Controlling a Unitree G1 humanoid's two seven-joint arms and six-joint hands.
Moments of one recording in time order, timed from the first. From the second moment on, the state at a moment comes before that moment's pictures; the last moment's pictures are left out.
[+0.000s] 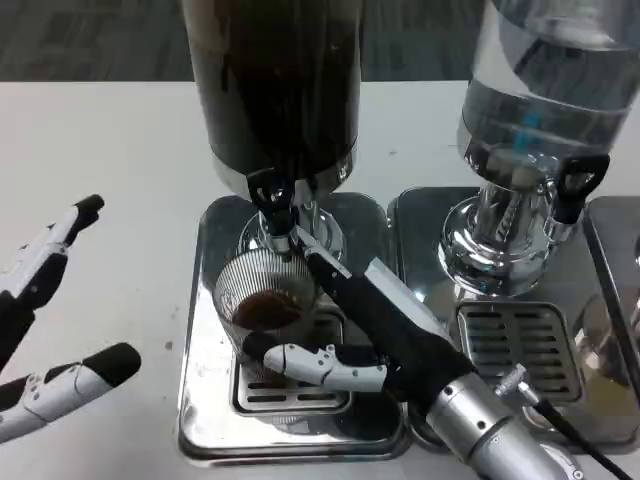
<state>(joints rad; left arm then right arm) 0.43 0.53 0.38 -0.14 0.17 -0.58 -0.30 -0.03 -0.12 0.37 0.03 -0.28 -0.14 0.20</state>
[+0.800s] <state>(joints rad) 0.48 0.50 0.37 -0.19 0.21 -0.55 -0.28 -0.03 -0.15 0.36 0.04 -0.26 -0.14 0.22</state>
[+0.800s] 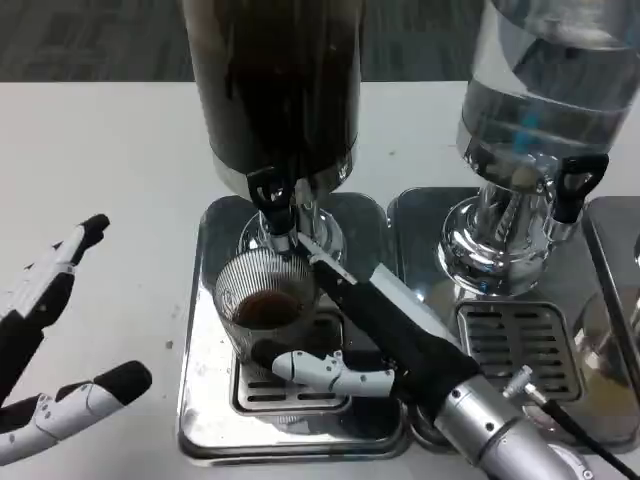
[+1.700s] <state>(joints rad) 0.50 0.50 0.35 -0.22 0.20 -0.52 -0.28 -0.11 -0.12 0.37 0.12 -0.35 -0.13 0.17</state>
